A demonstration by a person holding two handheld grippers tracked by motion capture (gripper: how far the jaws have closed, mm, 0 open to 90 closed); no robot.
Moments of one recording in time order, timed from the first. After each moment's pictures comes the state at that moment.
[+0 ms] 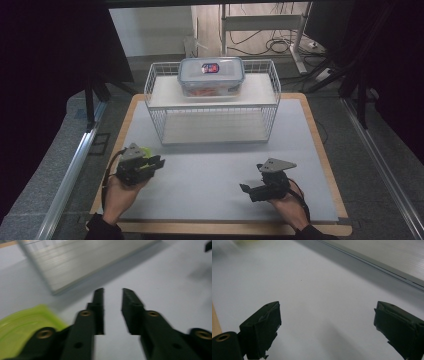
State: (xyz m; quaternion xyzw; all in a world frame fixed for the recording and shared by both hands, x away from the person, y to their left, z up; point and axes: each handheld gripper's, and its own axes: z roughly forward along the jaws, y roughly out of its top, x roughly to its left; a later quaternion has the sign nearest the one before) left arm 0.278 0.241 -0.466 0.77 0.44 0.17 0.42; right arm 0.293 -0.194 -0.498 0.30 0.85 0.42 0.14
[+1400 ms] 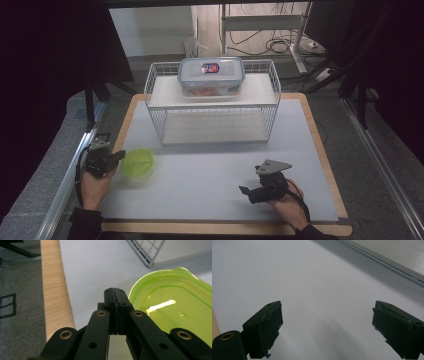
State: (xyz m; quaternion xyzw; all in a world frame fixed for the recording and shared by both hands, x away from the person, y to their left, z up) left arm 0.310 0.335 -0.513 0.72 0.56 0.20 0.36; right arm 0.292 -0.190 -0.501 0.29 0.86 0.39 0.14
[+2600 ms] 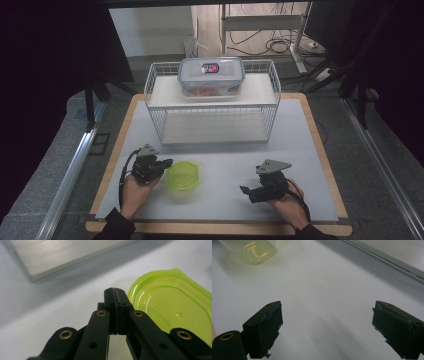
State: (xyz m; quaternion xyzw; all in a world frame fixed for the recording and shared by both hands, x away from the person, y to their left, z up) left arm 0.304 0.200 -0.506 0.79 0.45 0.13 0.40; right arm 0.294 -0.191 -0.503 0.29 0.86 0.39 0.14
